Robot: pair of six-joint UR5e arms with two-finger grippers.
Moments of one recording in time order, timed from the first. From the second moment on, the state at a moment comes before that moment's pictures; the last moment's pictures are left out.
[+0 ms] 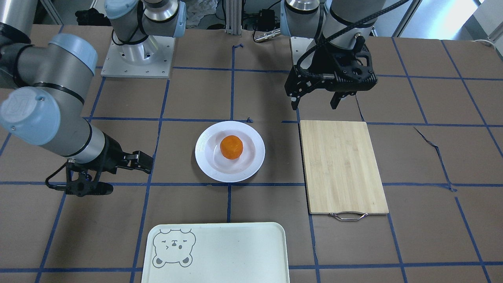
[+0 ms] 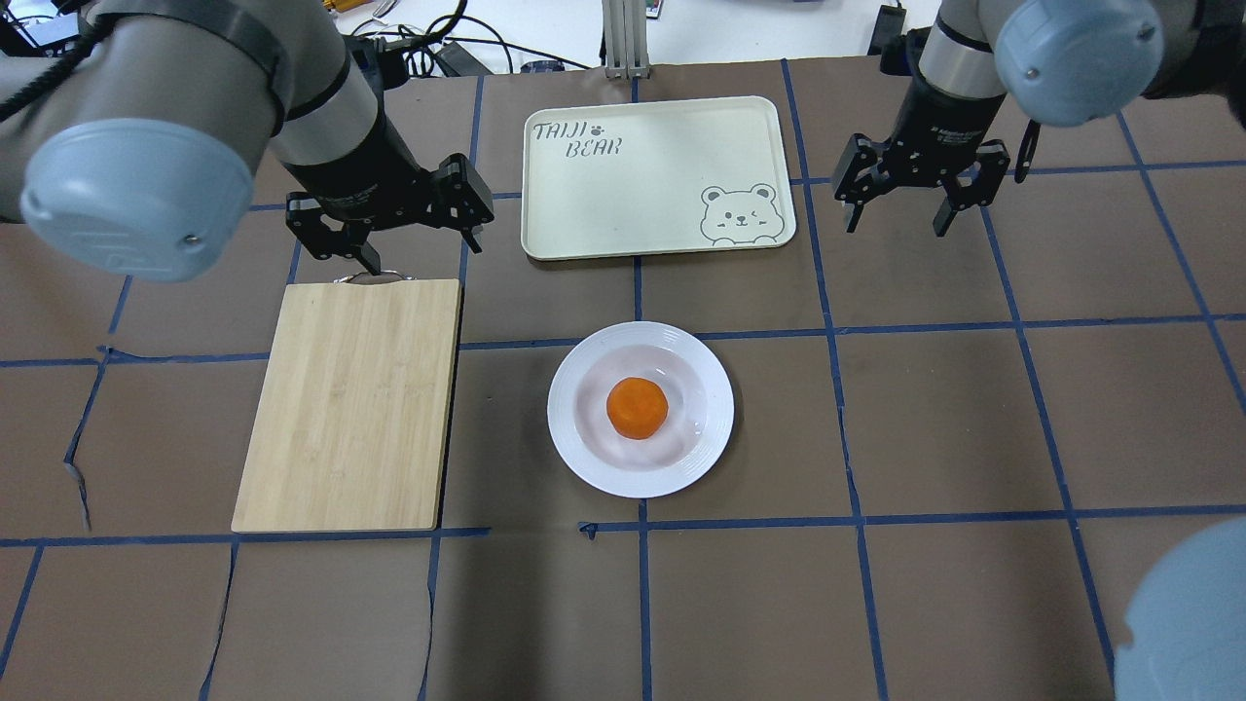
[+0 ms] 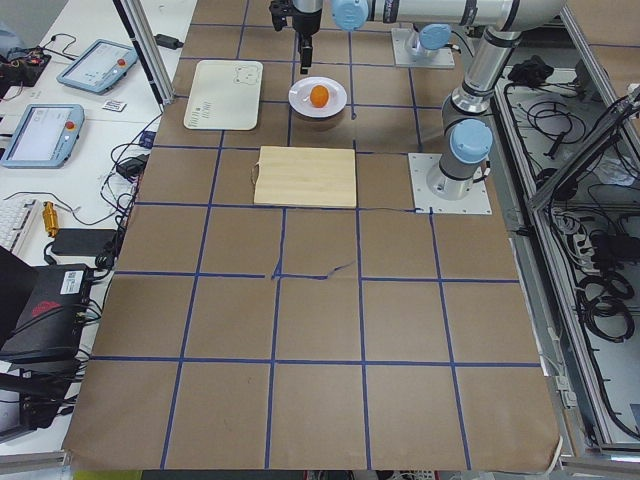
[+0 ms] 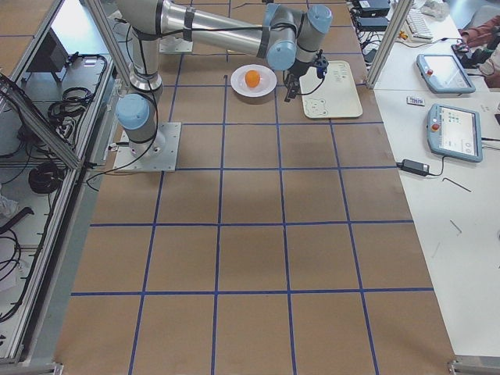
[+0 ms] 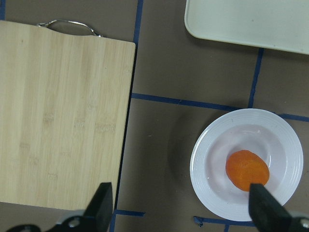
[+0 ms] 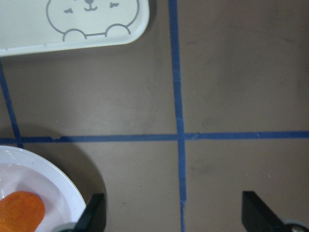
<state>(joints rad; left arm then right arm) -1.66 -1.54 -1.64 -1.46 1.55 -0.20 1.50 -1.24 1.63 -1.85 -1.39 -0.05</state>
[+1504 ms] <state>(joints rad) -1.64 -1.54 -1.54 -1.64 1.58 -0.19 1.57 -1.22 2.10 -2.46 -1.03 -0.14</state>
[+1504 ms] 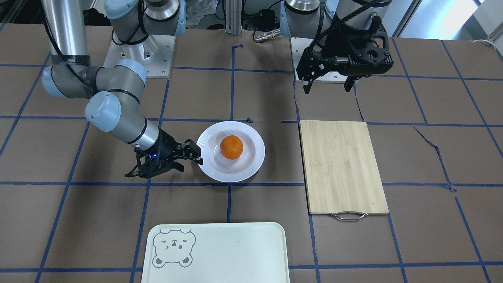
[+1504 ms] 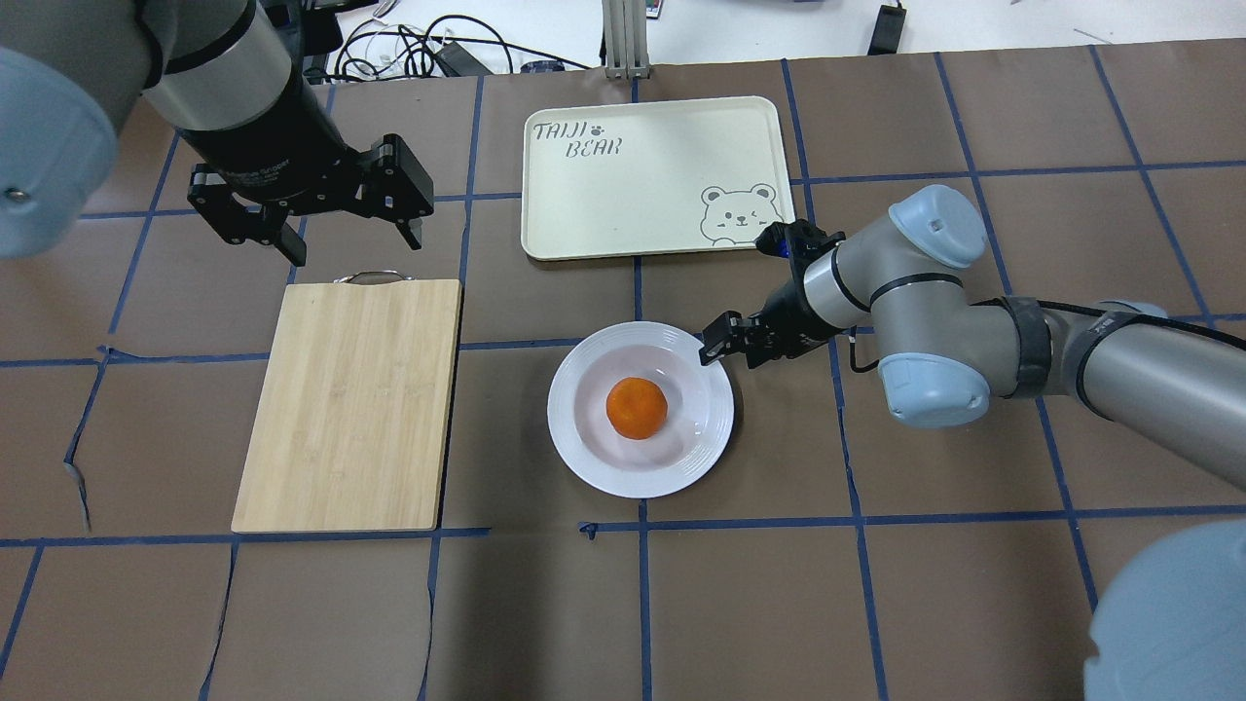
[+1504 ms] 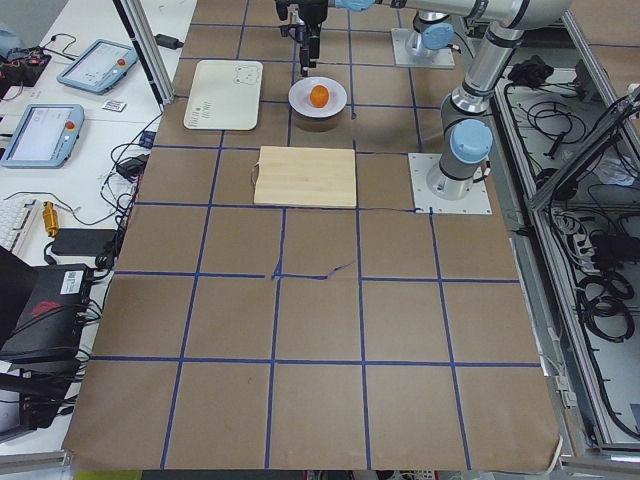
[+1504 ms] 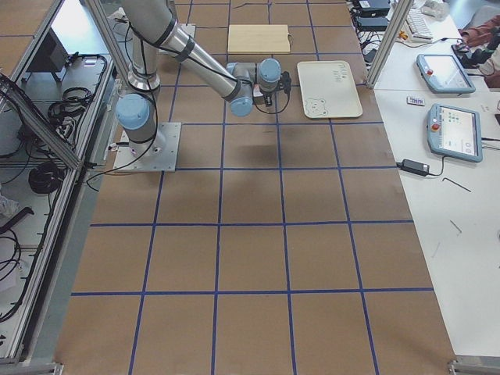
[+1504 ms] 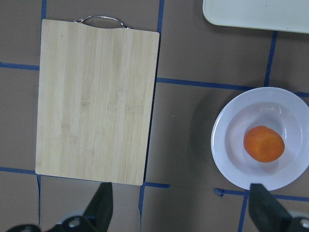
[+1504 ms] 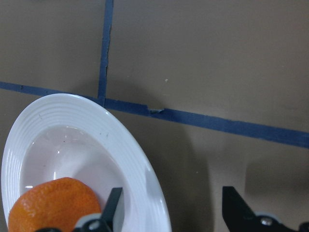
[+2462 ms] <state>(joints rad) -1.63 -1.54 -1.55 -1.64 1.58 -0.18 1.64 -1.18 2.10 -2.52 -1.00 -0.13</state>
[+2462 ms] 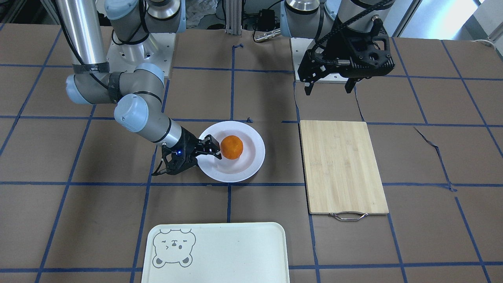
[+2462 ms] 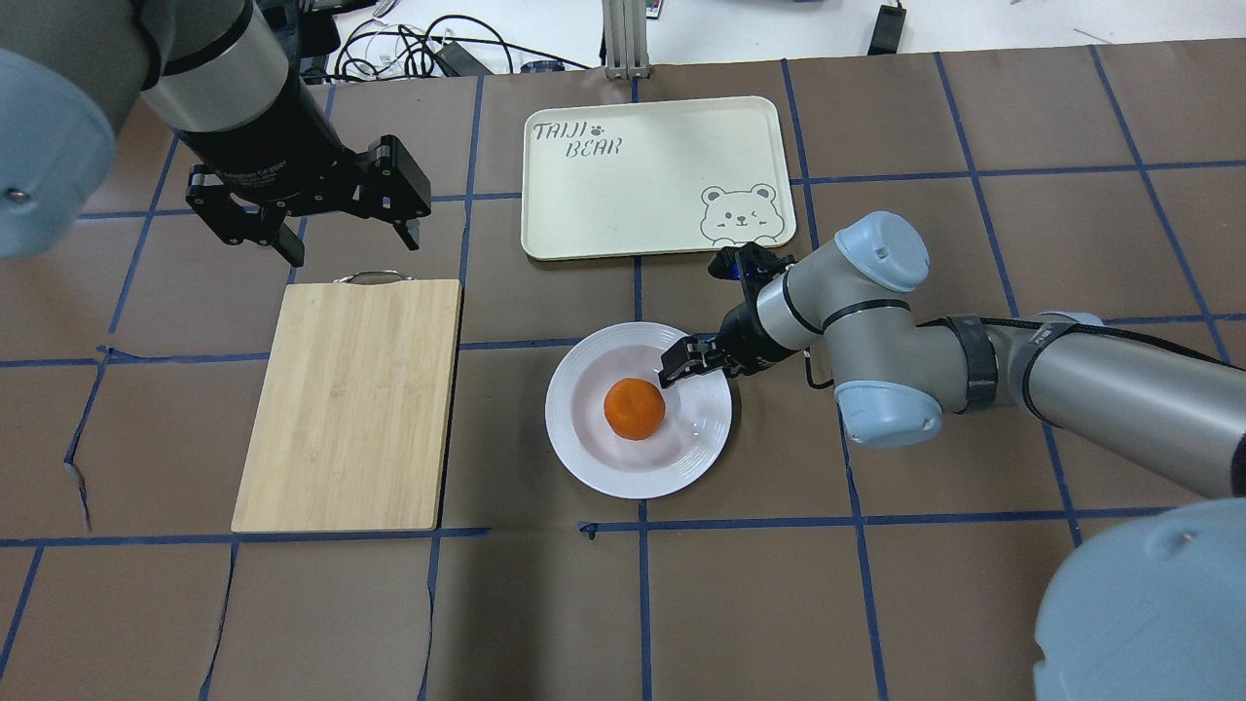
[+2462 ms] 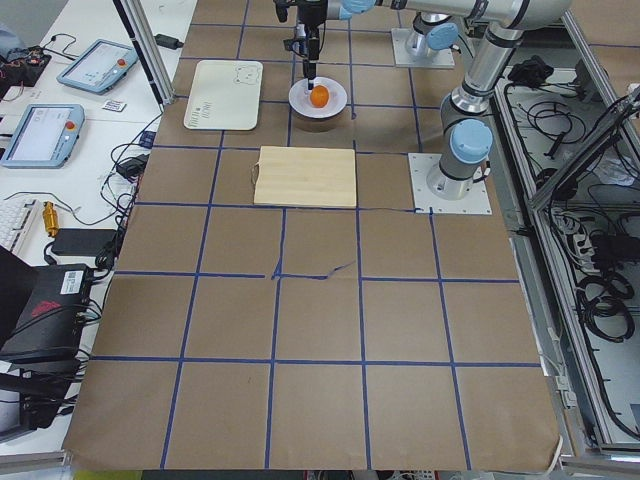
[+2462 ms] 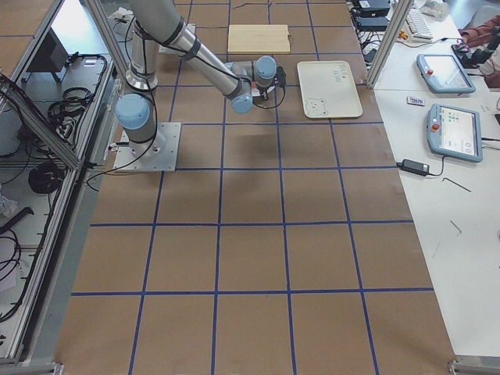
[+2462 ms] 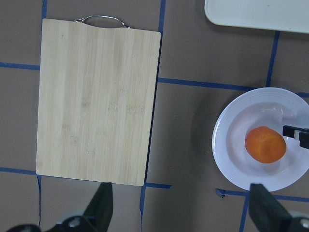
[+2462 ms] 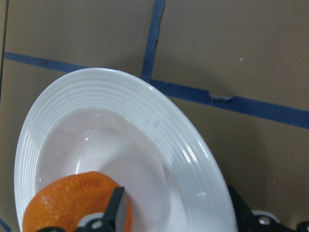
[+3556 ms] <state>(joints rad) -1.63 -1.54 -1.55 -1.64 1.58 -0.18 1.63 -1.19 2.06 -2.52 -0.99 -0.13</state>
